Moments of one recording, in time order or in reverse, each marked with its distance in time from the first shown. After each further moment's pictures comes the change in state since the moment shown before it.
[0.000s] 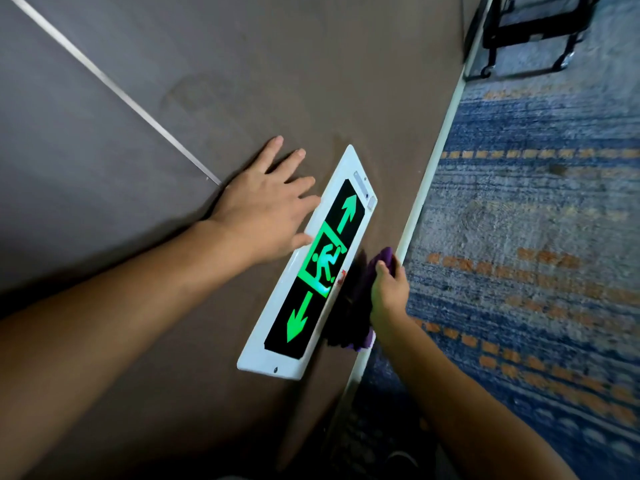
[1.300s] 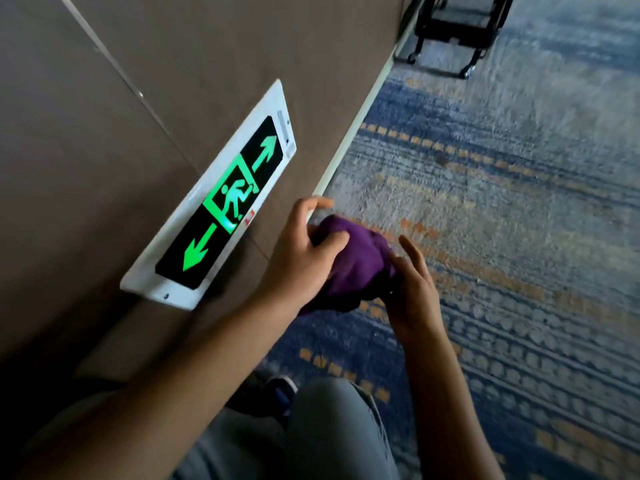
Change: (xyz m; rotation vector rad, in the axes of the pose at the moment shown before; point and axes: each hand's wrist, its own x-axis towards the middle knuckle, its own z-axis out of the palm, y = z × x) left_hand -0.011 0.210 -0.039 -2.195 0.343 -0.602; right_hand -0.079 -0.090 -0.206 -0.014 -0.192 -0.151
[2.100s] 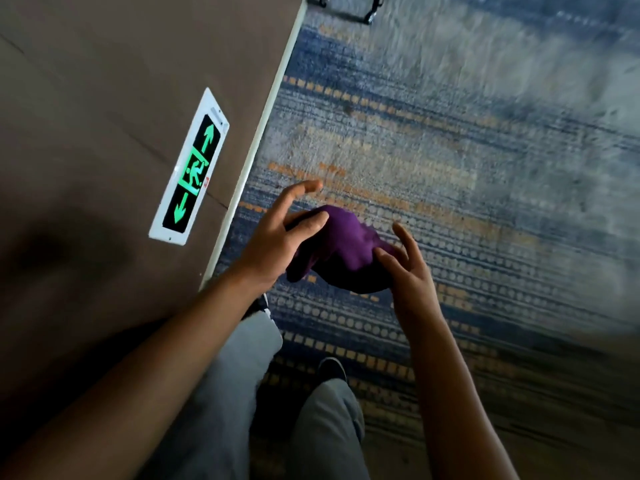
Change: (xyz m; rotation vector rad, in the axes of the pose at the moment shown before) left_hand -0.148 0.260 -0.012 -0.434 -0.474 -0.240; right_hand -0.292 -0.249 -0.037 -0.247 0.133 0.050
